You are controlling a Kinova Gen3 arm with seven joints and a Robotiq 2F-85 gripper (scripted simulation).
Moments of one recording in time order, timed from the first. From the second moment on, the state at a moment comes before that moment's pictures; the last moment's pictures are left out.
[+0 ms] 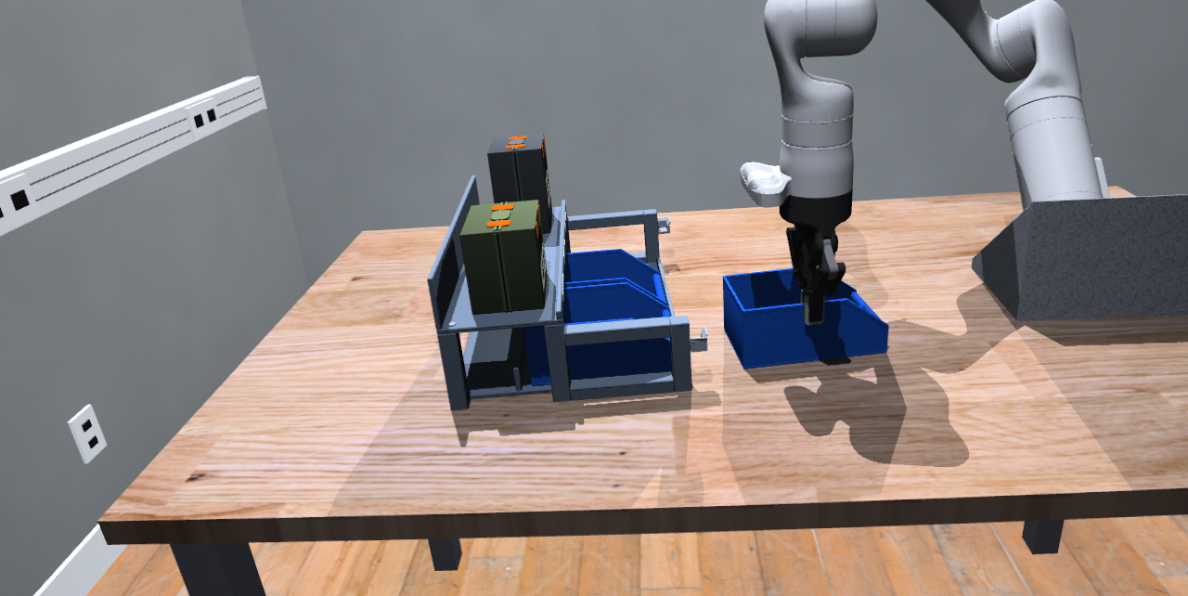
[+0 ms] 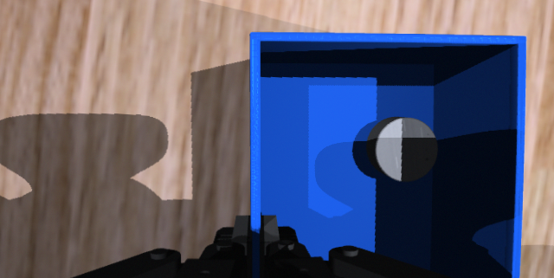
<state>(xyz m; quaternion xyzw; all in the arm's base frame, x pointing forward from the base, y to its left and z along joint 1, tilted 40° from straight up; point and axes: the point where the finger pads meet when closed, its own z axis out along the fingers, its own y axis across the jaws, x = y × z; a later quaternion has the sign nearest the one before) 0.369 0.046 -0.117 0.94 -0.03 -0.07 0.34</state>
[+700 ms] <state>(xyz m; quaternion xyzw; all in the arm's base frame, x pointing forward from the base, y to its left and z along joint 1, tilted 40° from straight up) 0.370 0.052 -0.110 0.94 -0.03 -0.07 0.34</state>
